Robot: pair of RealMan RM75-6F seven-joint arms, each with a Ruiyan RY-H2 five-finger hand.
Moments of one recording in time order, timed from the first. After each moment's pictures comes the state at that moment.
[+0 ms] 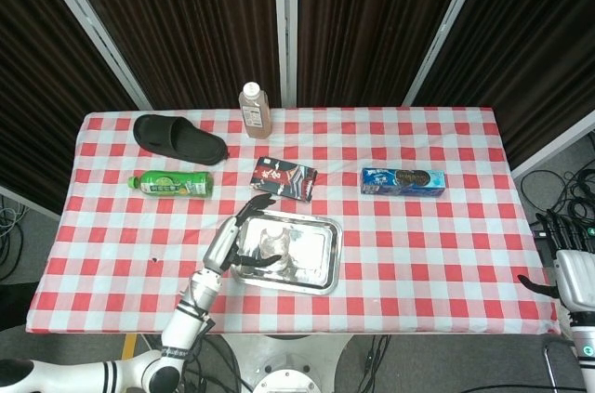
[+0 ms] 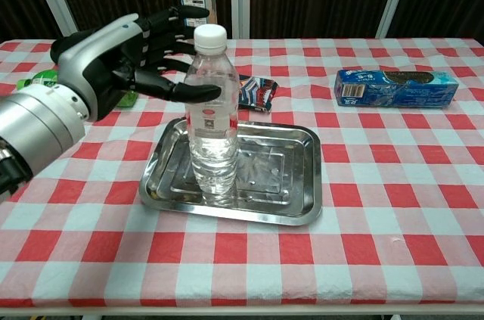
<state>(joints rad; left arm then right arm) -0.50 -1.80 -0.25 -1.67 1.32 1.17 -0.32 0.10 -1.23 0.07 -1.22 -1.46 1.39 0.27</state>
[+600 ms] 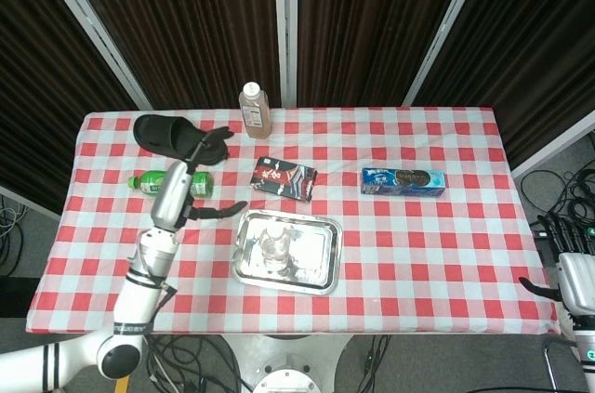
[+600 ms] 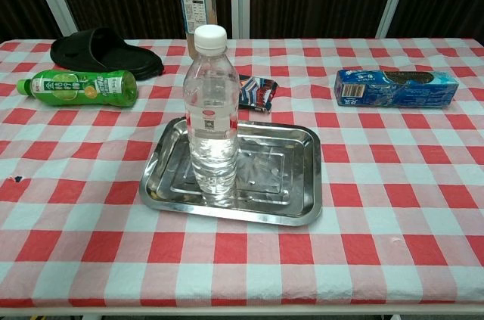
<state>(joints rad) -0.52 -1.44 -0.49 -1.97 1.25 1.21 -0.08 0.09 -1.22 0.06 -1.22 -1.48 1.41 0.29</state>
